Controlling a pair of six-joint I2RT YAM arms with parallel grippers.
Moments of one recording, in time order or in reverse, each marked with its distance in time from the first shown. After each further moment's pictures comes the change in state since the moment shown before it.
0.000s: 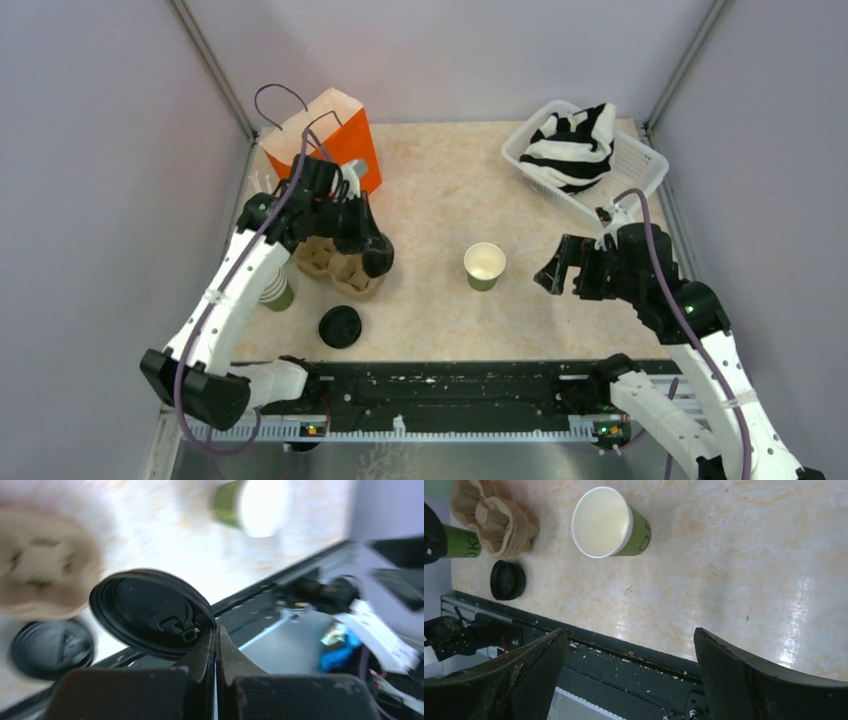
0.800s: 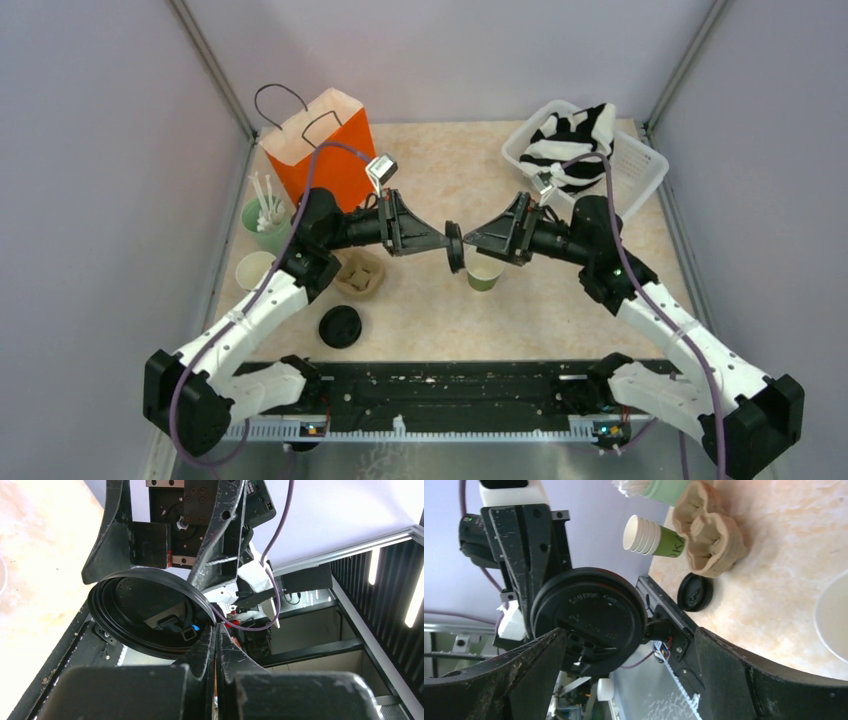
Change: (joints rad) left arm -0.155 -0.184 -0.507 1.476 0.539 -0.841; right arm 0.164 0.262 -0.177 0.960 -0.470 0.568
